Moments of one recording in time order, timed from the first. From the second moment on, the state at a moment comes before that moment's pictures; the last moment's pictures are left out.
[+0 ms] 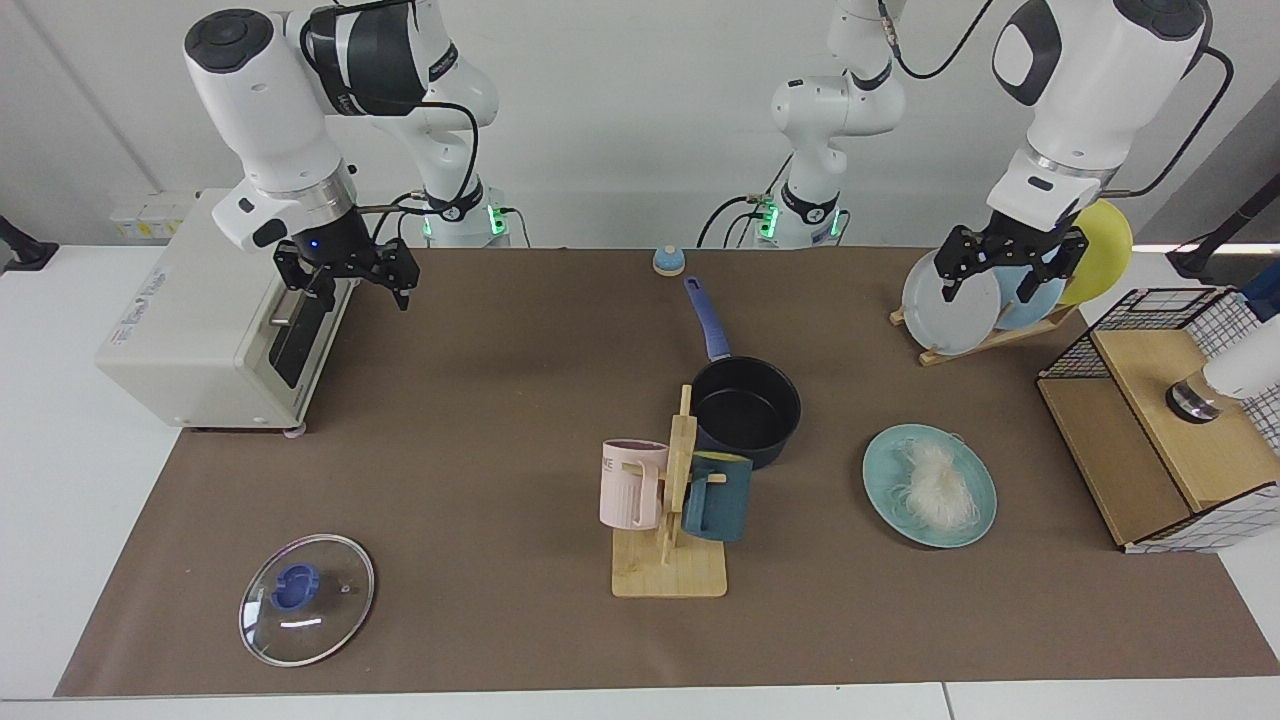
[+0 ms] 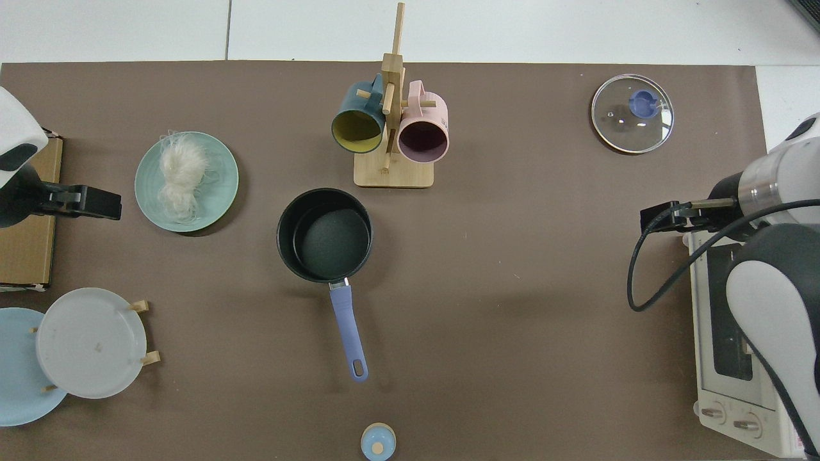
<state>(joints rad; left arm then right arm) -0.02 0.01 0.00 -1.61 0.04 1.69 0.08 0.02 -0.01 0.02 -1.75 0.00 1.74 0.05</state>
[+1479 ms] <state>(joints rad) -0.02 0.45 -0.01 -1.51 -0.01 2.10 0.08 0.02 -0.01 0.01 -1.75 0.00 1.74 0.05</state>
